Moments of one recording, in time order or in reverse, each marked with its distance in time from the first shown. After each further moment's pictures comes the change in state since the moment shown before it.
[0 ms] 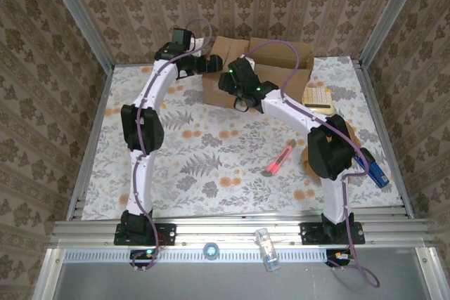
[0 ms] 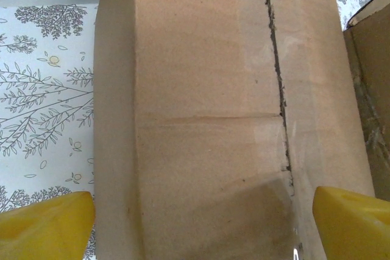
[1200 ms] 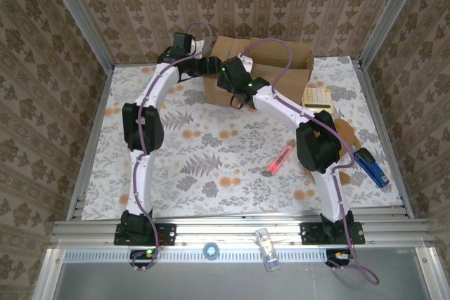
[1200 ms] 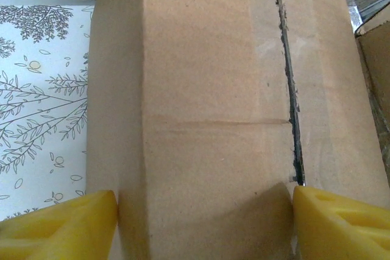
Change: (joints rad) left arm -0.004 -0.014 -0.127 0.160 0.041 -0.050; right arm 0.000 0.144 0.173 -0.097 0.127 0.029
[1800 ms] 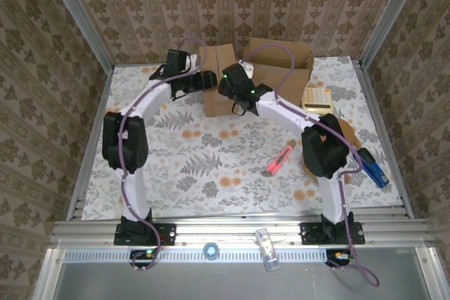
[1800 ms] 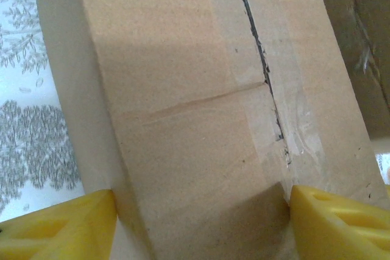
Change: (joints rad) left arm -0.029 -0.398 -0.626 0.245 -0.083 -0.090; right arm 0.029 -0.116 -0.187 0.055 -0.028 0.000
